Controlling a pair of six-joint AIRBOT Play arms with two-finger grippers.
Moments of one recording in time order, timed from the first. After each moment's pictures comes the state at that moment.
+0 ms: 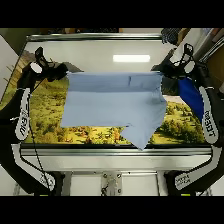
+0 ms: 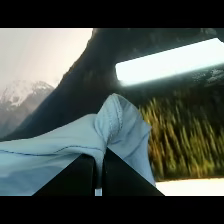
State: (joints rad) left arm 0.10 -1.85 1.68 1.13 -0.79 -1.62; right arm -0.10 -1.76 1.65 -1.37 0.79 1.69
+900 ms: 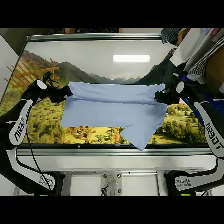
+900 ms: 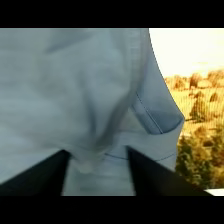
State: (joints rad) left arm 0.11 -1.75 1.35 1.14 -0.82 -1.62; right arm -0.05 -1.61 1.23 -1.43 0.87 1.69
